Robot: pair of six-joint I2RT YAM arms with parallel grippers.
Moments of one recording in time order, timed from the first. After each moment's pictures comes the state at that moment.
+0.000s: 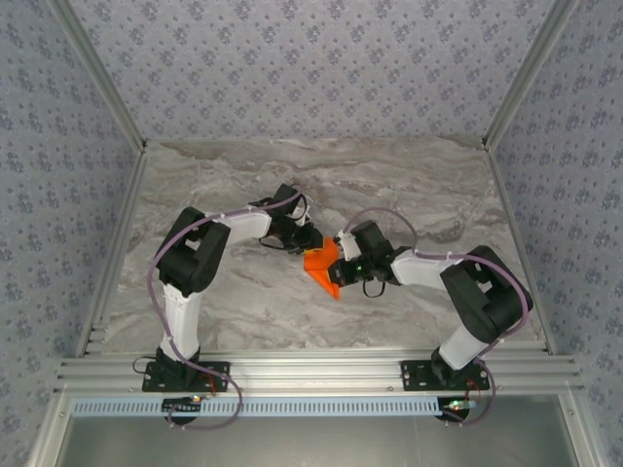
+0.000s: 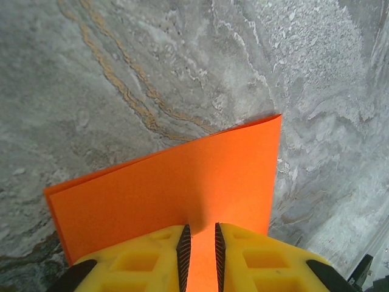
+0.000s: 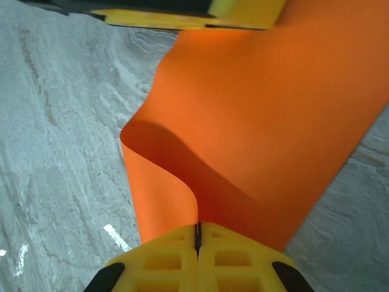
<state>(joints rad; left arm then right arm) -0.58 2.06 1.30 -0.34 0.55 -0.65 0.60 1.63 0.70 -0.02 -0.45 0.34</state>
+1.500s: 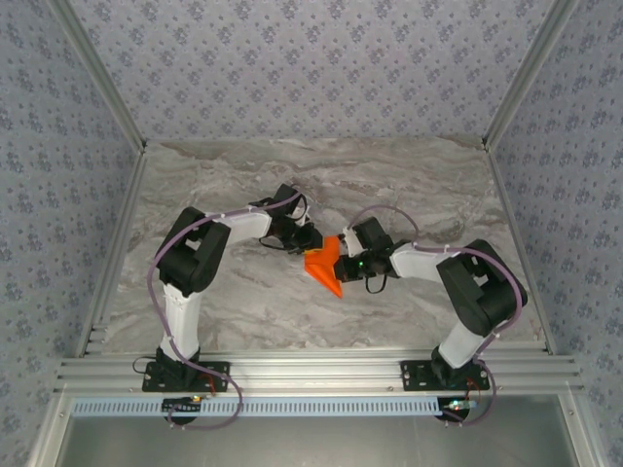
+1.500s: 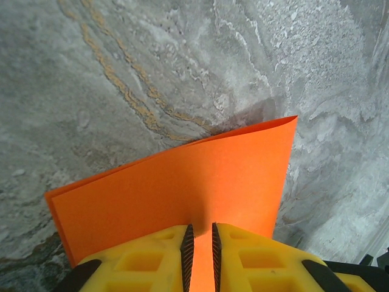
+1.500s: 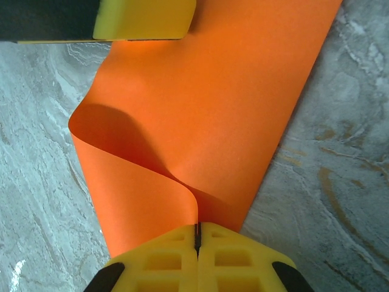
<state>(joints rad) -0.58 2.06 1.30 -0.34 0.55 -0.65 0.56 1.67 0.75 -0.11 -0.40 0.35</state>
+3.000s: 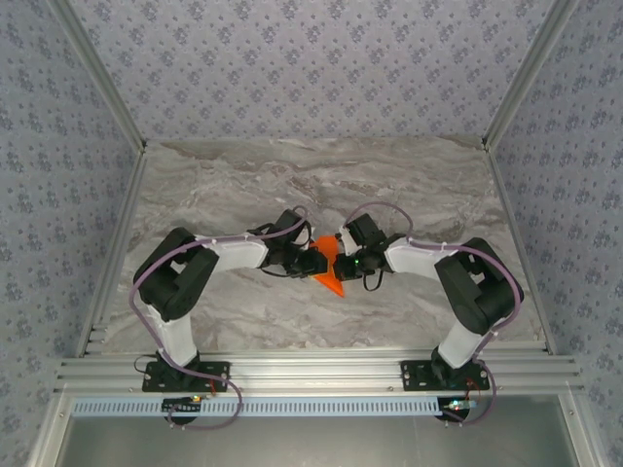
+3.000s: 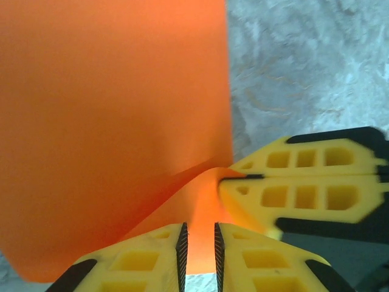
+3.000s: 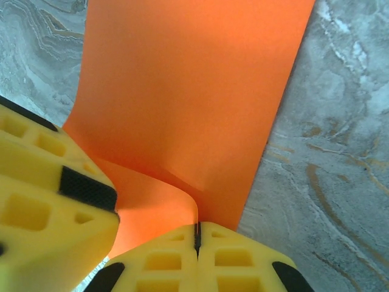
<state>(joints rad) -0.72 1.84 0.98 -0.14 0.50 -0.76 0.60 1.69 0.83 -0.25 -0.32 0.35</state>
